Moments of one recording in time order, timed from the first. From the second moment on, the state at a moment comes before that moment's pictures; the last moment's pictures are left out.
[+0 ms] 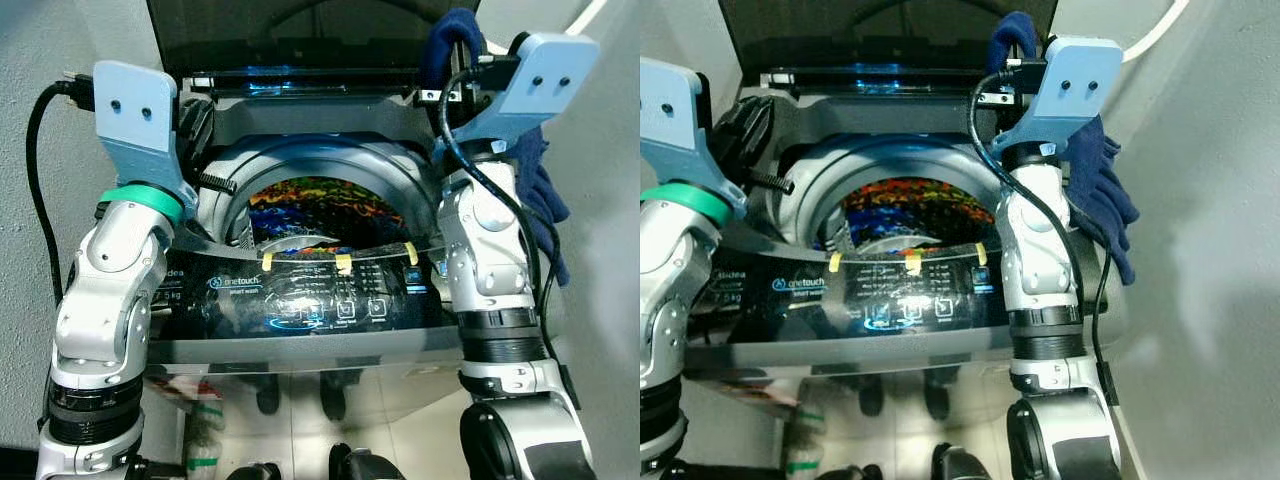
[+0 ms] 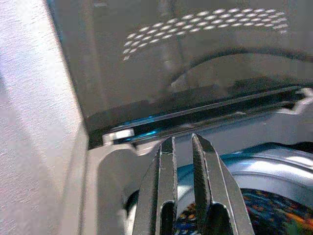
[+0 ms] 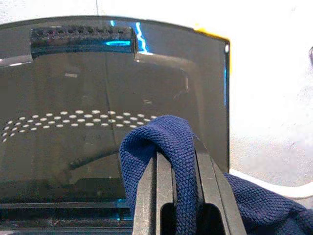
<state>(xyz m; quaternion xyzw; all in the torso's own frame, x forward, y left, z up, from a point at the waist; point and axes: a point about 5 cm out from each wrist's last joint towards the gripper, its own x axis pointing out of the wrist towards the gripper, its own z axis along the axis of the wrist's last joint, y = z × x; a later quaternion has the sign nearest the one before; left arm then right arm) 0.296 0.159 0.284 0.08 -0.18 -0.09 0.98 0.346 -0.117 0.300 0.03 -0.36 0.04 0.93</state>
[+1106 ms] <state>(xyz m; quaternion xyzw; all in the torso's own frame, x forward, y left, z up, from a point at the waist) 0.247 0.180 0.200 0.18 -0.07 0.02 0.98 0.373 -0.005 0.333 -0.12 -0.30 0.33 0.89</state>
